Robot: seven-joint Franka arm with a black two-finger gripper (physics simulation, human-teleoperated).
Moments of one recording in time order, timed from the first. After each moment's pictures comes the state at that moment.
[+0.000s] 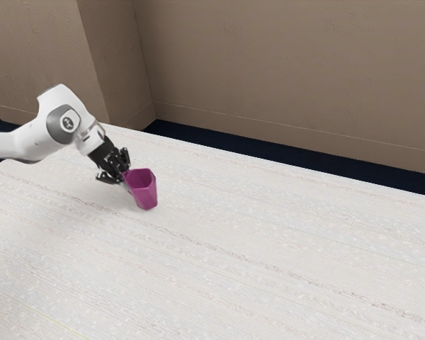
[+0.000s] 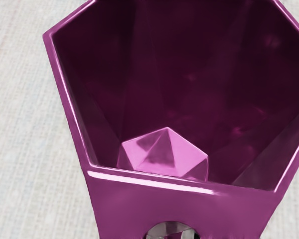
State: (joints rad) arm 0.93 0.74 -0.74 -1.58 0.03 2.19 1.80
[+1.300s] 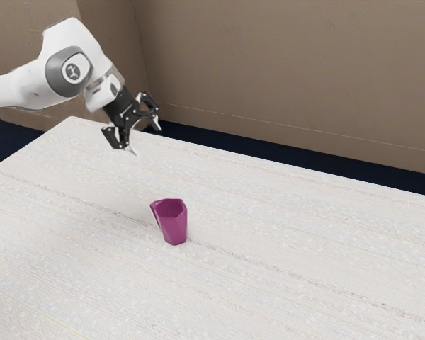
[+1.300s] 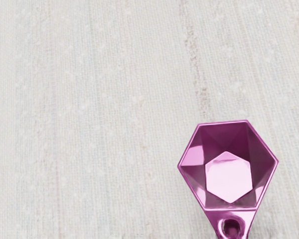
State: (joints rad) arm 1.09 0.34 -1.08 -1.73 -0.05 2.09 1.85
